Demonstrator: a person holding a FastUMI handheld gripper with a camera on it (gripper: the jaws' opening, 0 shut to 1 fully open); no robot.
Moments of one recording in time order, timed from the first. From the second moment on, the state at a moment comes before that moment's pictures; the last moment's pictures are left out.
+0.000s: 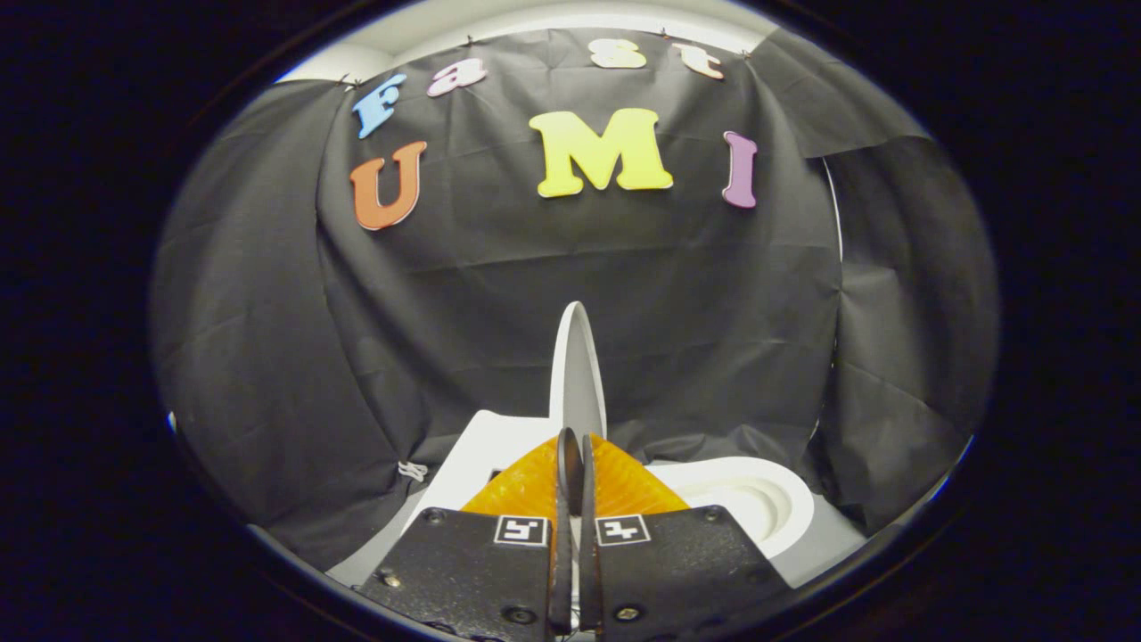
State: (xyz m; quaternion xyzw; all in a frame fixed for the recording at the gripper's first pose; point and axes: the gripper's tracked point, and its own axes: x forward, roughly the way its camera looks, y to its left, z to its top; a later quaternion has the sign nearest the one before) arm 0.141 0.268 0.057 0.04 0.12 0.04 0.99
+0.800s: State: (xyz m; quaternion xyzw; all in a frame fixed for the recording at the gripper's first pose) arm 0.129 0.309 0.091 -0.04 0.02 0.10 0.99
